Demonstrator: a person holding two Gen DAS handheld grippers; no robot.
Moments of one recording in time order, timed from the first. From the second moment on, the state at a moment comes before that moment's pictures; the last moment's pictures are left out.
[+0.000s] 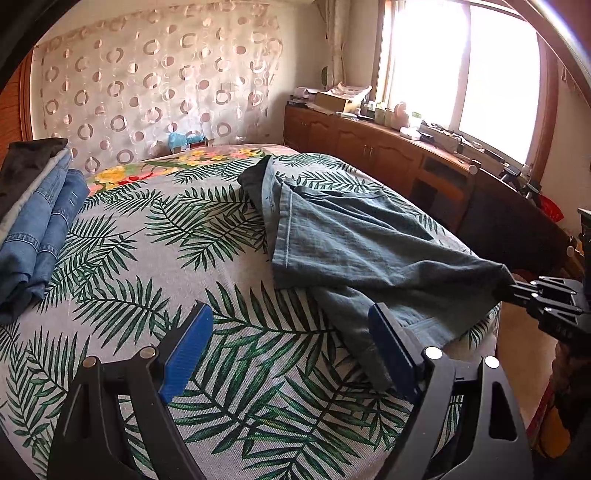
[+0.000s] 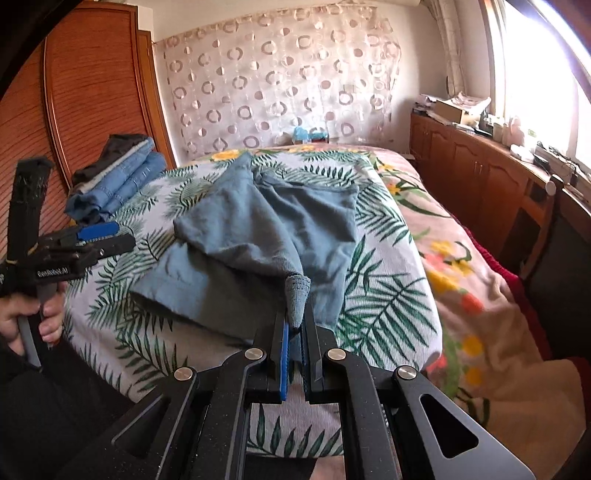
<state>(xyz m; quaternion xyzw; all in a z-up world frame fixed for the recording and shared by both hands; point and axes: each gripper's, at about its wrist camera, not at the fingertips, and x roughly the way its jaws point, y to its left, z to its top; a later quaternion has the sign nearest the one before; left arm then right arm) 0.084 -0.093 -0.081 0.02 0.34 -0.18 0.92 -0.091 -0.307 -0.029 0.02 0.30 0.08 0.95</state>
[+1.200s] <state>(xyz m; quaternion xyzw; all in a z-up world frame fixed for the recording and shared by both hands) 0.088 -0.103 -0.106 0.02 0.37 -0.17 0.91 -0.096 -0.314 -0.009 0.02 0.29 0.05 0.95</state>
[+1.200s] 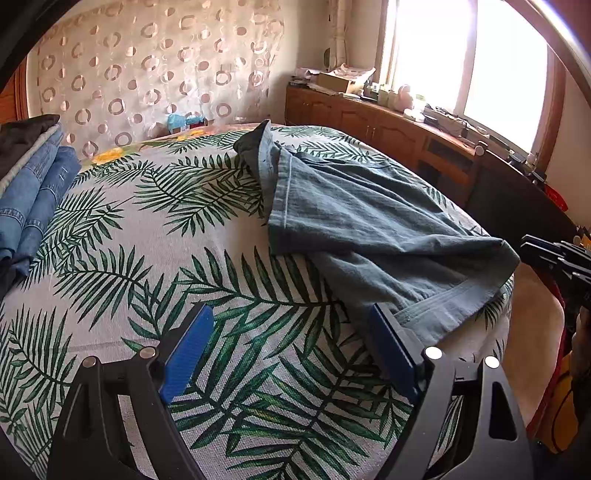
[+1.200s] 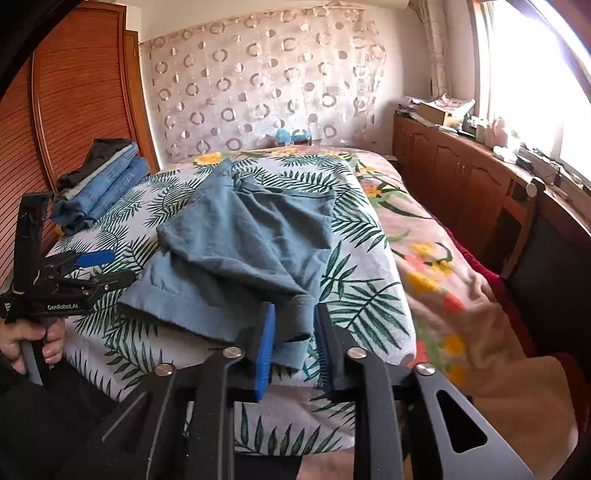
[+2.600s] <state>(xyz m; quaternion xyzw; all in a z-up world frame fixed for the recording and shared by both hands) 0.077 -0.032 -0.051 -0.01 0.31 -0.11 0.95 0.028 -0.209 -0.016 -0.04 0.31 0.19 0.93</state>
